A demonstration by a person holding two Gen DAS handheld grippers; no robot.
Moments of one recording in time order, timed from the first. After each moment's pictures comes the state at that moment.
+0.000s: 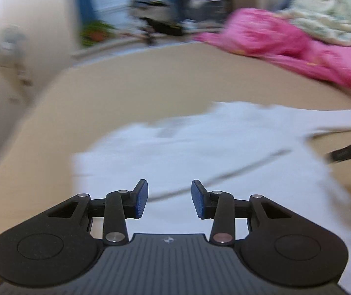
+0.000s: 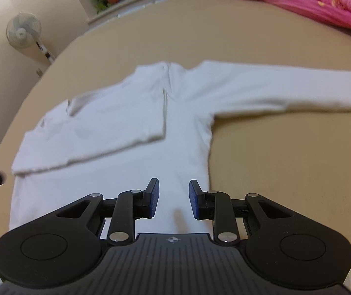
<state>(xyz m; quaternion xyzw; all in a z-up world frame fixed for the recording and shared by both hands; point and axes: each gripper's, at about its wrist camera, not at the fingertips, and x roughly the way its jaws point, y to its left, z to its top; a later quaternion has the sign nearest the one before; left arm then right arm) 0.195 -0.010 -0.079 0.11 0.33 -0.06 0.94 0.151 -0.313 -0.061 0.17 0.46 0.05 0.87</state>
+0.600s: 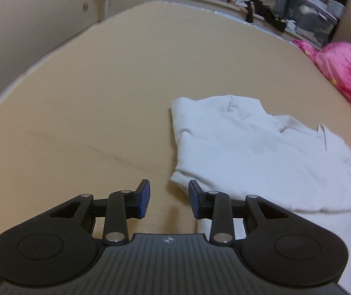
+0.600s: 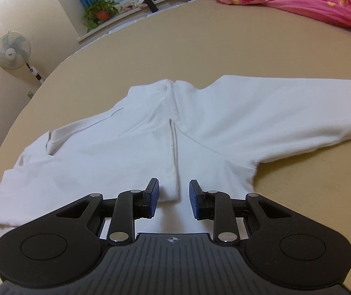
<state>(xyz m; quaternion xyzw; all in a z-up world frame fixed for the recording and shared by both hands) 0.286 0.143 -0.112 -0.11 0.44 0.07 0.89 0.249 -0.284 -0.122 0.19 0.43 0.03 0.88</state>
